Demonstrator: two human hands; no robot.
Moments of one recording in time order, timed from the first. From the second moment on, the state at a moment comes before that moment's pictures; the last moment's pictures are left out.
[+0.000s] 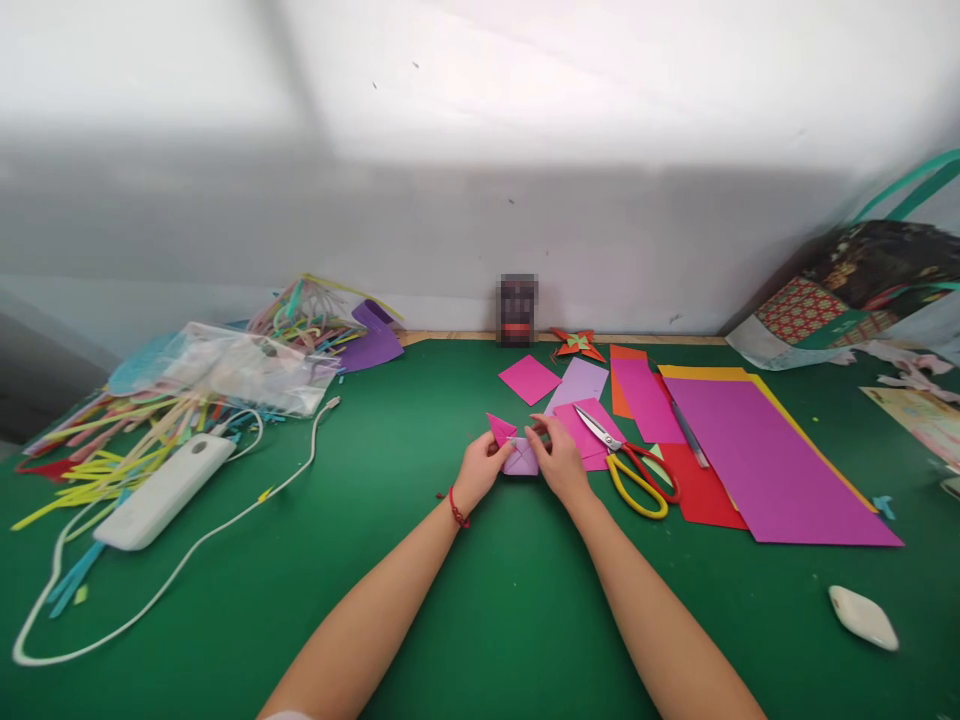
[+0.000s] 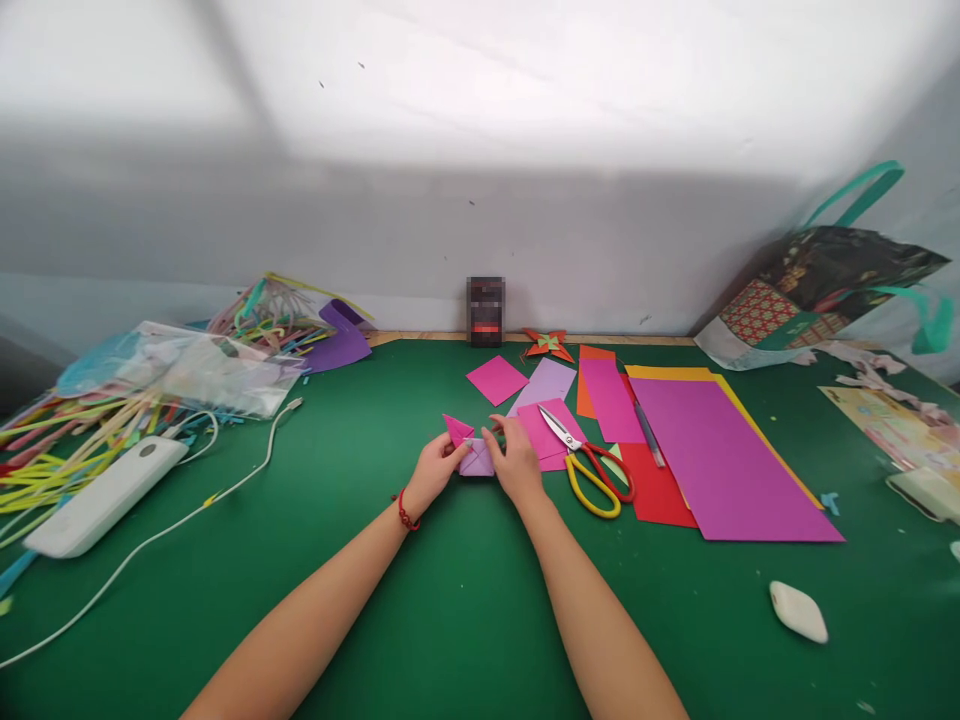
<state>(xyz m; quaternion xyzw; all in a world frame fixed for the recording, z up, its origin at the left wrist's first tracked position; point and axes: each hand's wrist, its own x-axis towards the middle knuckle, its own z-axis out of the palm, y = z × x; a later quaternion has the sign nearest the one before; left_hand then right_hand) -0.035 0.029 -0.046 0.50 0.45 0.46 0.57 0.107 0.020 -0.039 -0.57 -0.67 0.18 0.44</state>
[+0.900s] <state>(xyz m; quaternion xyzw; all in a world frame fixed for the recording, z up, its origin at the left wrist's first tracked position) -0.054 0.060 -0.025 0.42 0.54 0.50 0.53 0.147 0.032 -0.072 -0.72 -0.61 0.02 0.33</state>
